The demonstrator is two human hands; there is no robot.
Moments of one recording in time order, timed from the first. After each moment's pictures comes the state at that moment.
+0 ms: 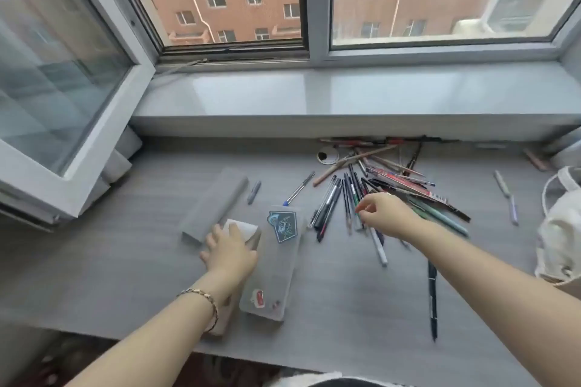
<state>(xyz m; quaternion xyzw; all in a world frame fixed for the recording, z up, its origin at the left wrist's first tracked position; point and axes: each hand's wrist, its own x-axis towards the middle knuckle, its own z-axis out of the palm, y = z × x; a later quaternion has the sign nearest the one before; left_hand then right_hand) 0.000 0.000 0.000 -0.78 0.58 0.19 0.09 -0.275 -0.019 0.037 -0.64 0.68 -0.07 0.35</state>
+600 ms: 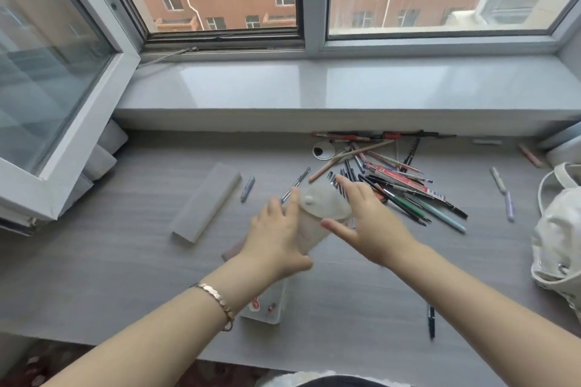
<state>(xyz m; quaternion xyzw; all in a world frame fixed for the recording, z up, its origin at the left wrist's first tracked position) -0.066 0.001 0.064 -0.59 0.78 0.18 0.08 -0.239 0.008 0.046 -0.72 0.63 -0.15 0.25</state>
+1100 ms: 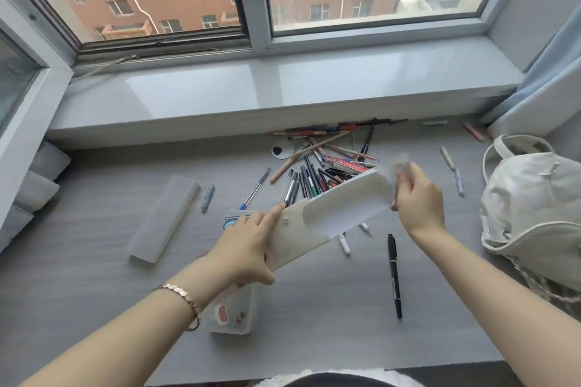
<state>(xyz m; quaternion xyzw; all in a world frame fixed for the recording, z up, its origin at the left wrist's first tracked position) -0.072 -0.017 0.038 -0.46 0.85 0.20 0.14 -0.348 0.018 0.016 -0.44 0.80 -0.38 0.15</state>
